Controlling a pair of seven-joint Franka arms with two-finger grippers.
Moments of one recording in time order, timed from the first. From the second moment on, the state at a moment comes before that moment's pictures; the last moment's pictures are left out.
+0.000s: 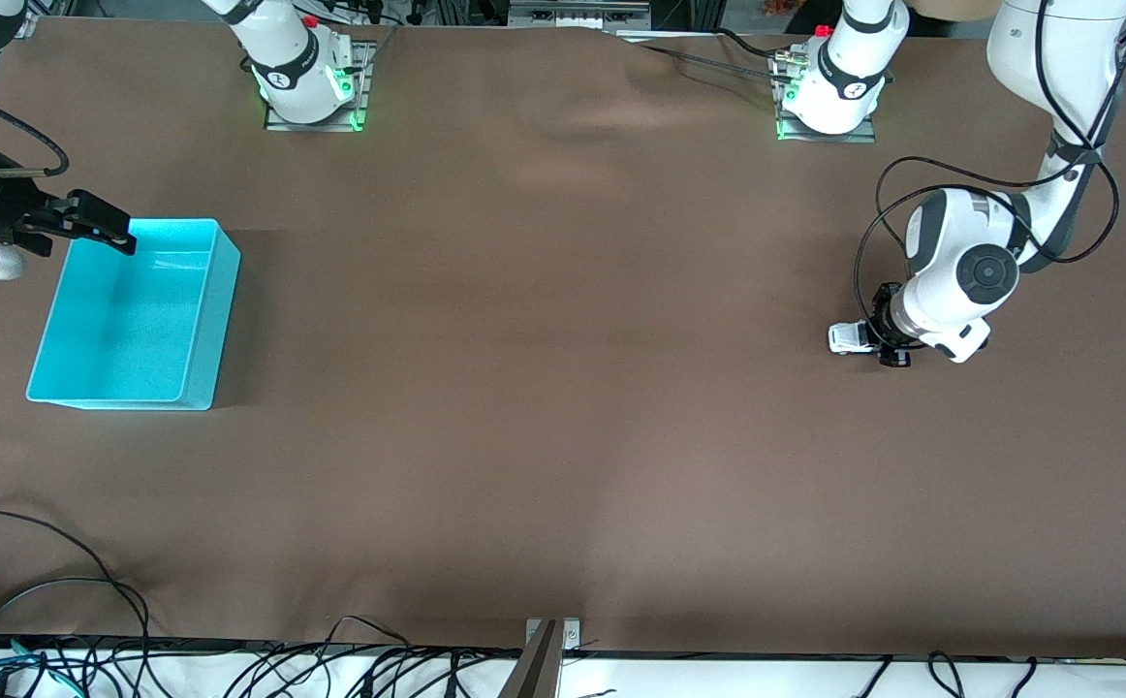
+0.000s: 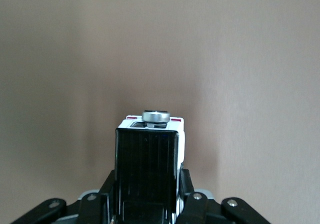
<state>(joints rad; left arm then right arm) 0.04 0.36 -0.02 -2.25 0.14 2.48 -1.71 -0.02 0.05 0.04 -1.58 0.00 1.57 -0.01</state>
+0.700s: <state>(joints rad) 0.16 0.37 -0.02 -2.25 0.27 2.50 -1.67 -0.02 0.05 0.04 -1.58 0.00 1.57 -0.01</state>
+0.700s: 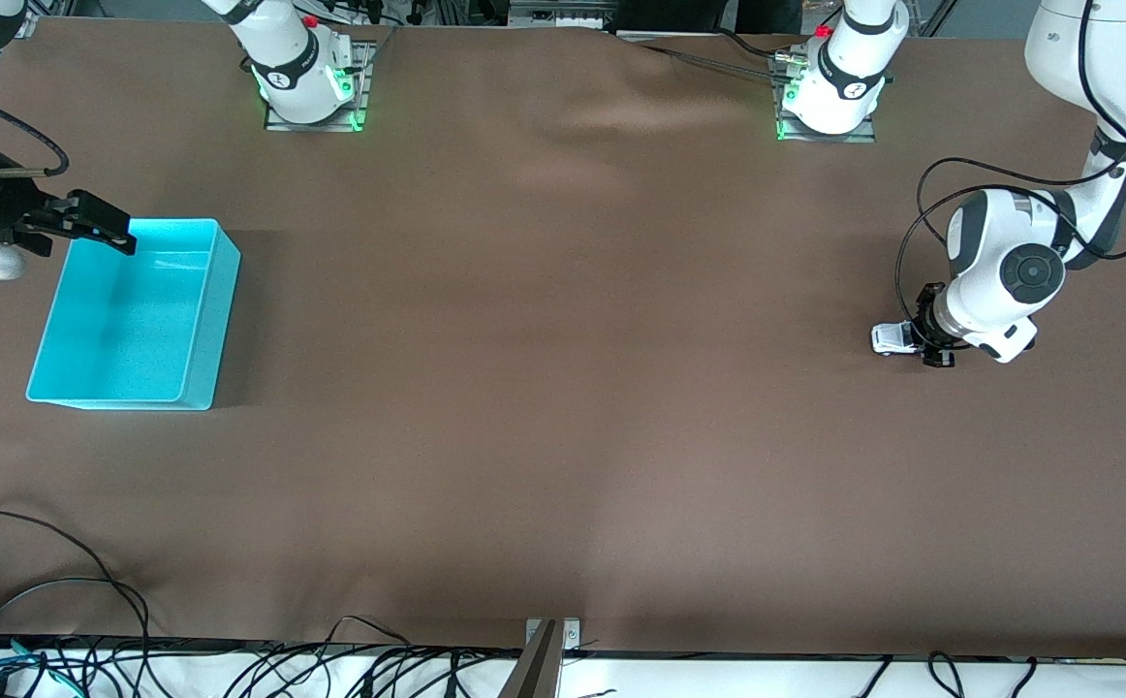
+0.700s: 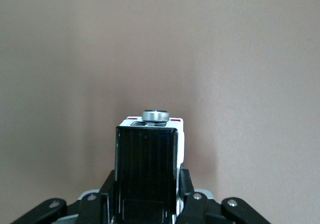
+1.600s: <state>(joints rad) 0.21 0.35 -0.02 -2.03 0.28 2.27 -1.48 -0.02 0.05 0.04 -1.58 0.00 1.57 -0.01</state>
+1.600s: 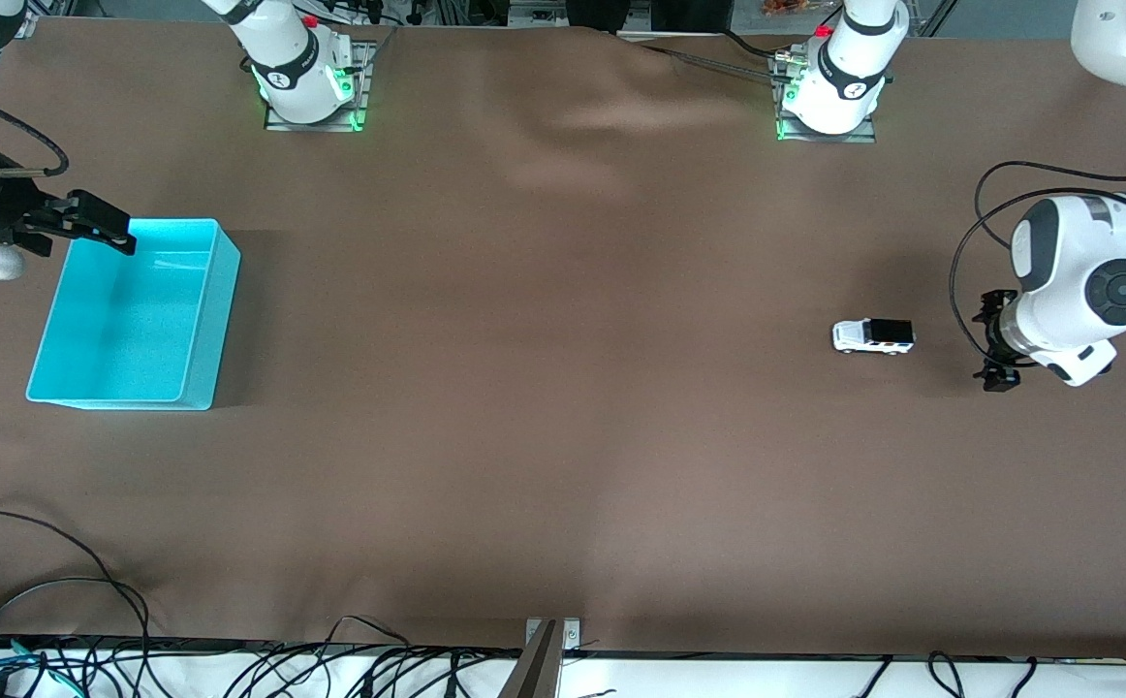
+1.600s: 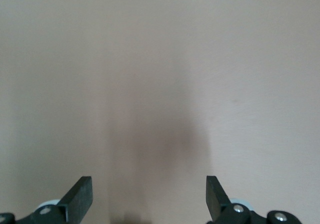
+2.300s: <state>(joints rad) 0.21 0.27 -0.04 -1.79 0.22 2.06 -1.01 -0.02 0.06 0.04 -1.58 0.00 1.57 -0.01</state>
